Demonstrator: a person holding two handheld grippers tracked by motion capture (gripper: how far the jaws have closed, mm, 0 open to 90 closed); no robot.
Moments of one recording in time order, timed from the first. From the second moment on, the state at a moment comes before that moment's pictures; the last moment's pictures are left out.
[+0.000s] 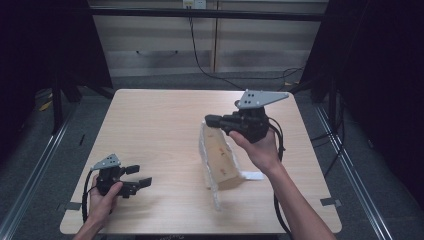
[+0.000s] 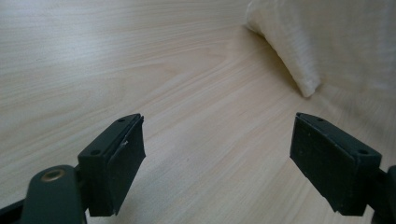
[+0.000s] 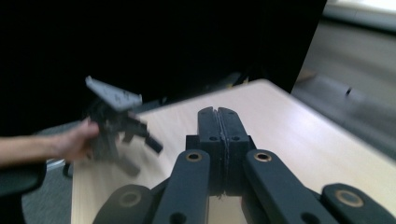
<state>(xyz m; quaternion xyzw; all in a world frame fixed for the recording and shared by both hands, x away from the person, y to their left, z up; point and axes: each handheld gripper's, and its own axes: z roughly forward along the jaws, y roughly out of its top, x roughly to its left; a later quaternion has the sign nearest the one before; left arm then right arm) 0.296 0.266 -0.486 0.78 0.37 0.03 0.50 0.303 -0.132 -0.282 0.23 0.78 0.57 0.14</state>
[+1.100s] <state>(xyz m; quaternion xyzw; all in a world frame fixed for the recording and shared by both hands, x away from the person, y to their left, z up) 0.296 0.202 -0.463 0.82 0.29 0.01 0.50 0.327 -0.210 -0.447 0.41 0.77 0.48 0.09</state>
